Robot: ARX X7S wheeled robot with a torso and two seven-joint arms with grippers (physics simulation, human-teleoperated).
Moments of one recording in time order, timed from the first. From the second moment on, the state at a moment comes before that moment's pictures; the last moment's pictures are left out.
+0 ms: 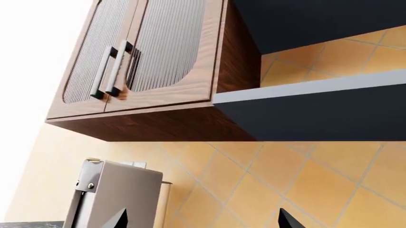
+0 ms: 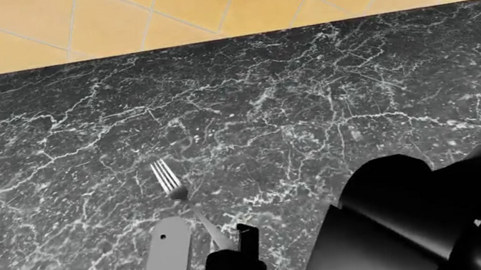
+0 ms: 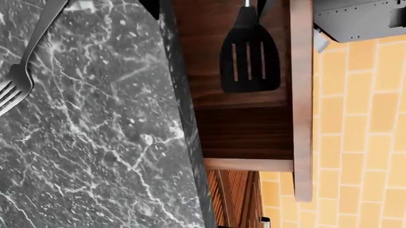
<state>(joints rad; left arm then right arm) 0.79 -0.35 -0.84 1.05 -0.66 0.23 -0.50 1.51 0.31 -1.21 -0.62 2.11 1.11 0.91</state>
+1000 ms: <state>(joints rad) 0.79 -0.35 -0.85 1.05 -0.66 0.23 -0.50 1.61 0.42 -1.08 -0.55 2.12 1.01 0.92</state>
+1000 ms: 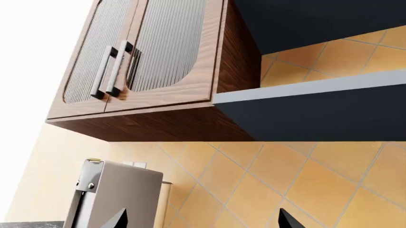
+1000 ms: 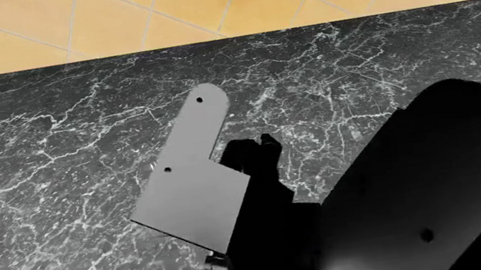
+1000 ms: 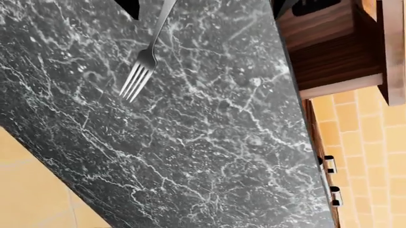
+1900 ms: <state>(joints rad) 0.79 -0.36 -0.84 1.05 -0.65 0.23 -0.51 1.42 0.45 -1.05 -0.33 2.07 0.77 0.95</state>
